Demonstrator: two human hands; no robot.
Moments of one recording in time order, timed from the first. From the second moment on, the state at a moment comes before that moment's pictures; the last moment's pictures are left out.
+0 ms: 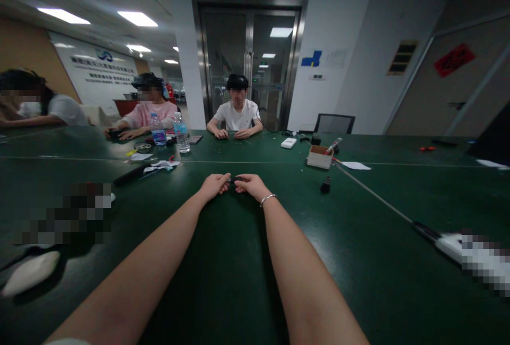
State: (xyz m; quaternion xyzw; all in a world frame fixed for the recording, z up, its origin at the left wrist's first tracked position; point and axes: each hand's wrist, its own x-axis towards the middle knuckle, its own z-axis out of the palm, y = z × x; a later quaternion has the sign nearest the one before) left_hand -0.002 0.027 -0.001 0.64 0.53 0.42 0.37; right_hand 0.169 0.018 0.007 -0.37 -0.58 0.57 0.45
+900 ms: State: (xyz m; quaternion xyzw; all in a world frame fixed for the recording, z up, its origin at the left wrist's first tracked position) left_hand -0.002 0.012 0.008 0.64 0.41 0.50 0.41; right_hand 0.169 0.010 0.021 -0.41 -0.55 0.60 0.41
